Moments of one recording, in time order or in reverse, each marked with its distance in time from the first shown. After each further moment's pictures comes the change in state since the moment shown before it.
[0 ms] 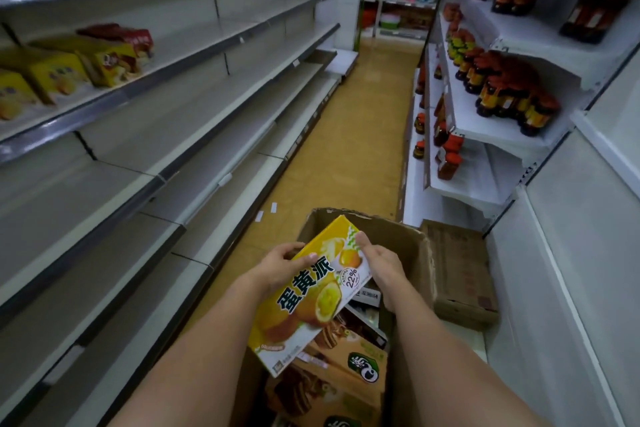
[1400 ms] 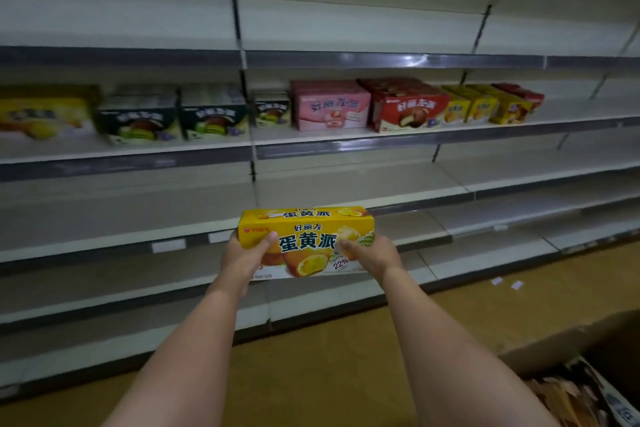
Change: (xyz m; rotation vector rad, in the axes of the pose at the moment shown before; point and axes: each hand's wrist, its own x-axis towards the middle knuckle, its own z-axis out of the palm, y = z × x) left_hand -0.518 -0.330 -0.141 -0.841 1.379 -0.159; right_hand -0.402 0.034 0.357 -0.606 -0.878 -0.647
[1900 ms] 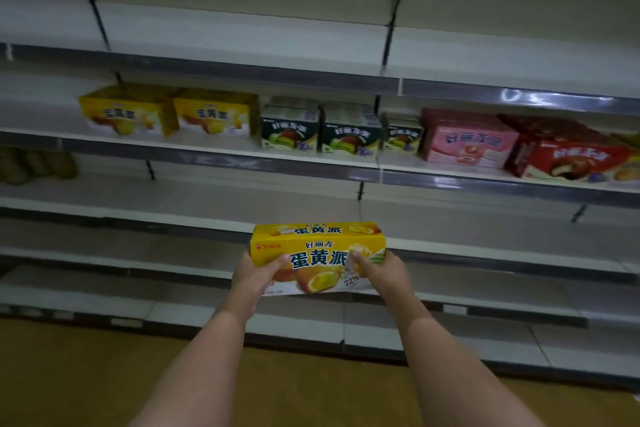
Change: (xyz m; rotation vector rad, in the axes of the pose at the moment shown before) left_hand 0.007 -0.014 -0.180 -0.091 0.251 -0.037; right_hand 0.021 -0.089 0.176 -0.067 -0.183 -0.180
